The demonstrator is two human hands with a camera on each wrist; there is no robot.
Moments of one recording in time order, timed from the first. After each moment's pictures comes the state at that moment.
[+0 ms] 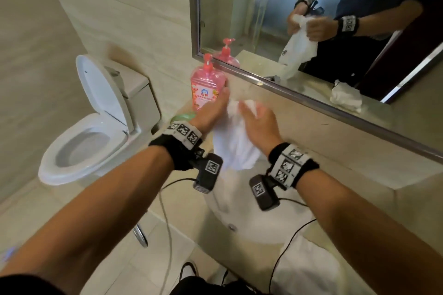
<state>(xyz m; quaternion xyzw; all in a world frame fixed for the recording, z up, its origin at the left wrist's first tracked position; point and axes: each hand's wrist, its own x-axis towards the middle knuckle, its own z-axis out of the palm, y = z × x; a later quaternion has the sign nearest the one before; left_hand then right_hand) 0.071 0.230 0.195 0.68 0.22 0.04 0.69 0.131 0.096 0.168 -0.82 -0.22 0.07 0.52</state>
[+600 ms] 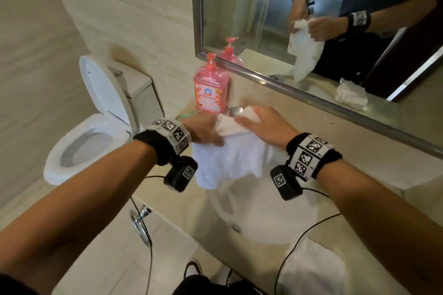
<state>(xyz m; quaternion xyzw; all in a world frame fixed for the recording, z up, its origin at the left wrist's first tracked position) 0.053 0.268 0.188 0.95 0.06 -0.17 0.27 0.158 0.084 0.174 -0.84 -0.35 0.17 0.37</state>
